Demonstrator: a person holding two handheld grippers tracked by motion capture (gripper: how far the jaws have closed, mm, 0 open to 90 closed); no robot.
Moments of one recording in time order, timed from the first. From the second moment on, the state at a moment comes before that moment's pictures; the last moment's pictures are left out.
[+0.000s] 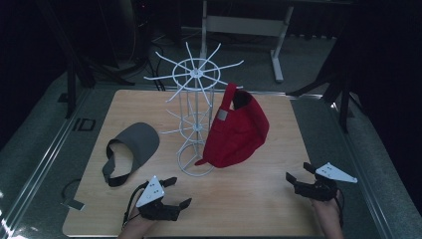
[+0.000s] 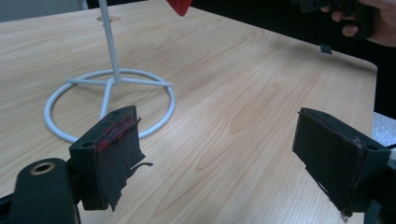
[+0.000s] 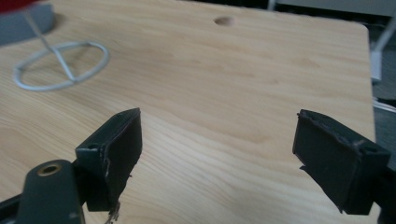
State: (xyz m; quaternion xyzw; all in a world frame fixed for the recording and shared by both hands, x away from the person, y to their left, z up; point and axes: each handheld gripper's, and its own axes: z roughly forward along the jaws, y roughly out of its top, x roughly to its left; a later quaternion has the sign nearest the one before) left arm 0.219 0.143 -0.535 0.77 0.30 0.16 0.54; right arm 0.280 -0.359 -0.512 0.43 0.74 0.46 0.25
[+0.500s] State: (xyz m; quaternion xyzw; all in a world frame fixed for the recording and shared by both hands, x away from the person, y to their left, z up) left arm 0.215 0.172 -0.541 0.78 0.31 0.16 0.51; right arm 0.276 -0.366 -0.532 0.44 0.74 0.44 0.25
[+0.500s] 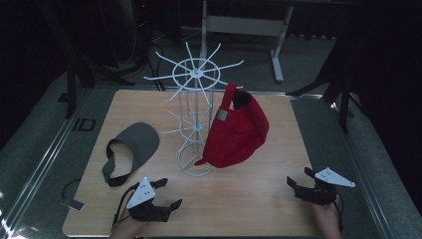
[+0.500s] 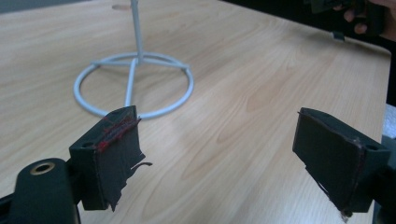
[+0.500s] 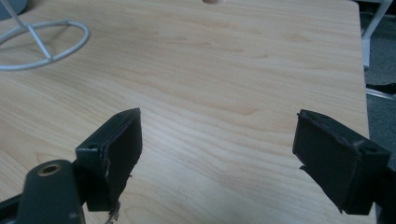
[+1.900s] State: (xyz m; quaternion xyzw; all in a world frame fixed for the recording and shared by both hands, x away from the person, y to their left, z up) left arm 0.242 0.328 -0.556 0.72 0.52 0.26 0.37; right arm 0.277 -0.368 -0.544 0.45 0.74 0.45 0.22
